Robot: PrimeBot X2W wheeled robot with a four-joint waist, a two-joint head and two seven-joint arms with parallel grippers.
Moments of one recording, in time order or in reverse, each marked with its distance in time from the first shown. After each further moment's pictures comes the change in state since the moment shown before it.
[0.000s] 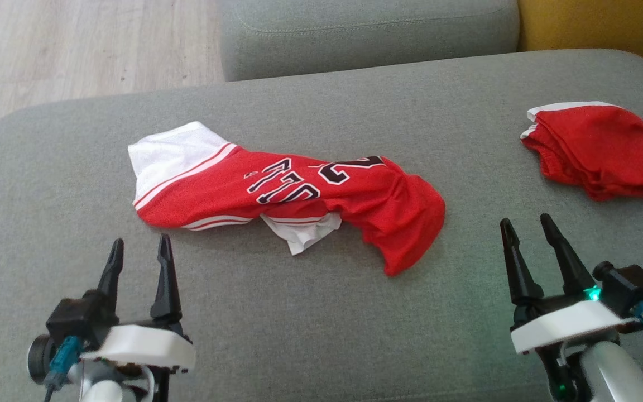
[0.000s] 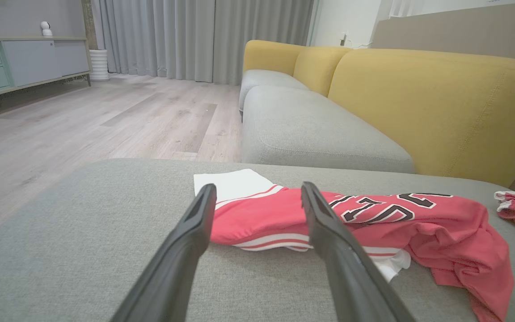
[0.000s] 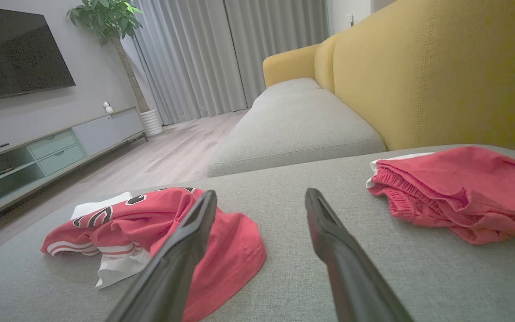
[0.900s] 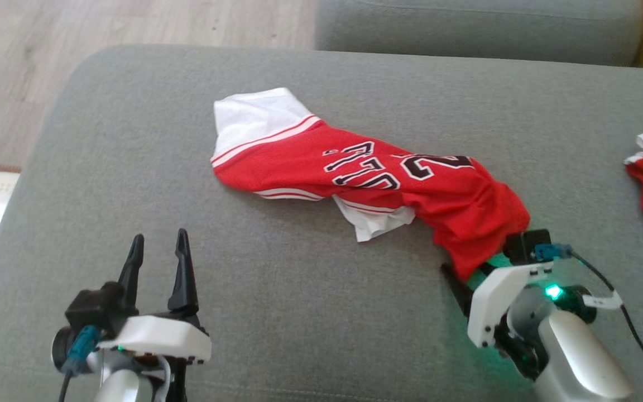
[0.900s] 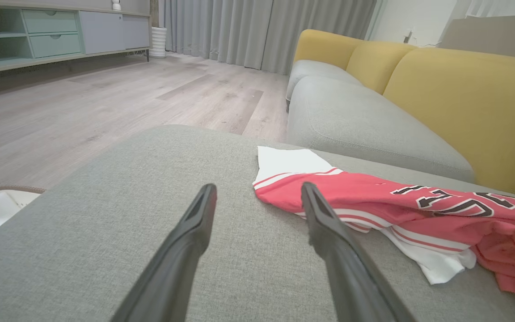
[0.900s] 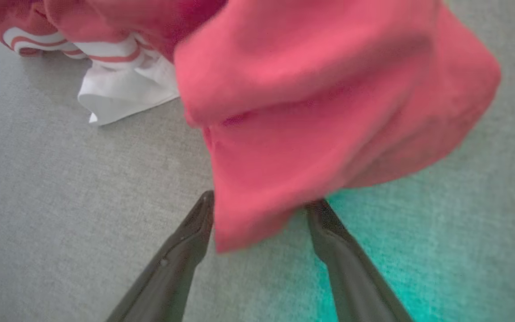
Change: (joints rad) left arm -0.036 -0.138 0.090 0.113 0.080 -0.134 0.000; right arm -0.182 0.086 0.040 0.288 -0.077 0.000 0.586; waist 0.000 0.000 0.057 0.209
